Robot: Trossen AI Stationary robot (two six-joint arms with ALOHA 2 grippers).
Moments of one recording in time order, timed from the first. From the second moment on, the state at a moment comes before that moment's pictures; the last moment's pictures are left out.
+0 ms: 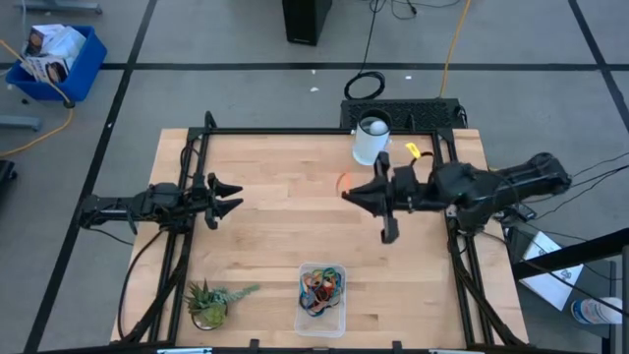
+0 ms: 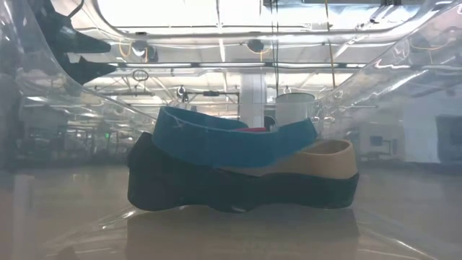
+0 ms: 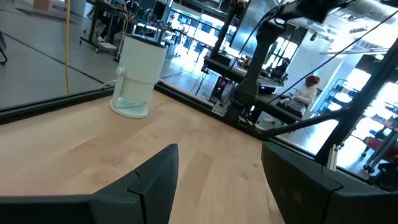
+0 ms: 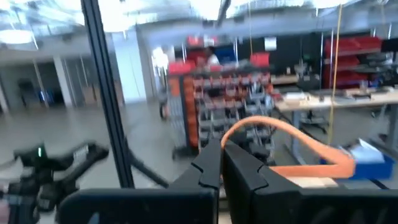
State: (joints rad) left arm -0.02 0.01 0.09 -0.08 -0.21 -0.40; right arm 0.24 1.20 1.18 0.17 0.21 0.09
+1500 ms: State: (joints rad) left arm -0.02 0.01 0.09 -0.08 -0.21 -0.32; right arm 0.44 2.02 1.64 -0.69 -0.11 0.56
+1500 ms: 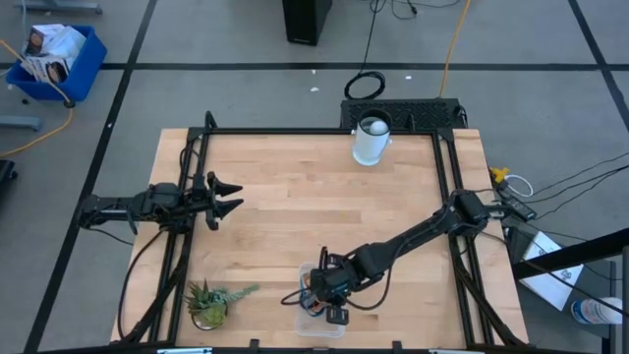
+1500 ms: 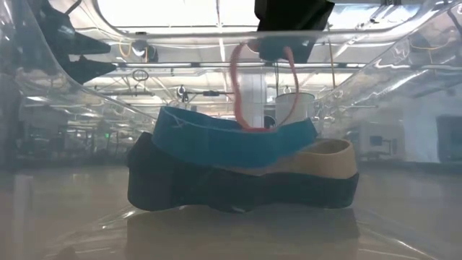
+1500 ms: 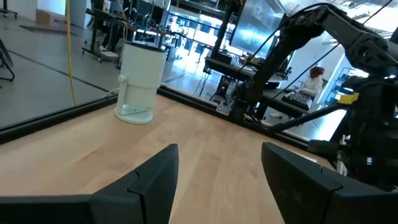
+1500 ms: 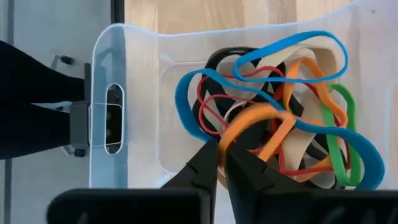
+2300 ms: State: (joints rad) left arm -0.02 0.01 0.09 -0.08 -0.21 -0.32; right arm 0.39 1.82 1.64 -0.62 -0.06 0.44
